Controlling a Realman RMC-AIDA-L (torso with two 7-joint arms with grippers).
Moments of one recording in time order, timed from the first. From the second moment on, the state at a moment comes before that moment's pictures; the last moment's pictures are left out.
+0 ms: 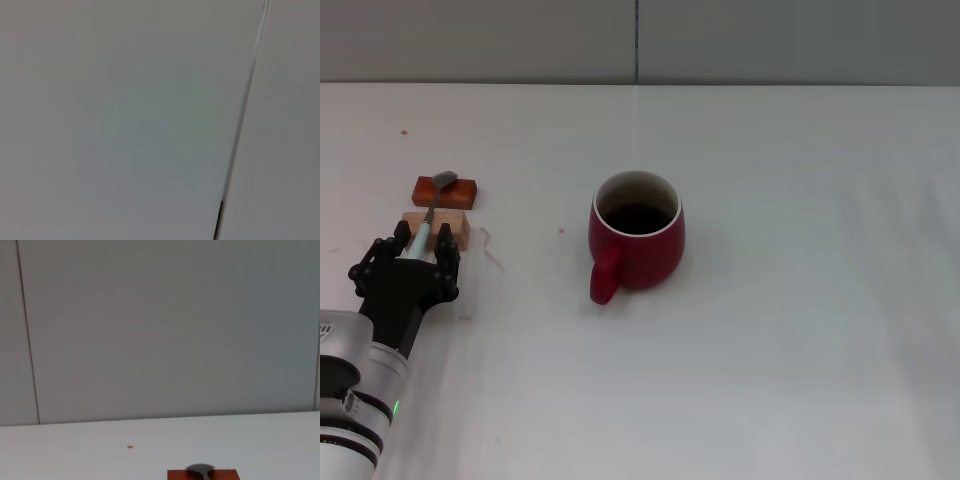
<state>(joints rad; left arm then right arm) -0.47 -2.06 0.45 -0.57 0.80 1.36 0.24 0.51 2.06 0.59 -0.04 -1.85 -1.32 -0.04</state>
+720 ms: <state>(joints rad) -0.47 -2.06 0.45 -0.57 0.80 1.35 0.24 0.51 2.06 0.59 -0.04 -1.85 -1.32 -0.04</state>
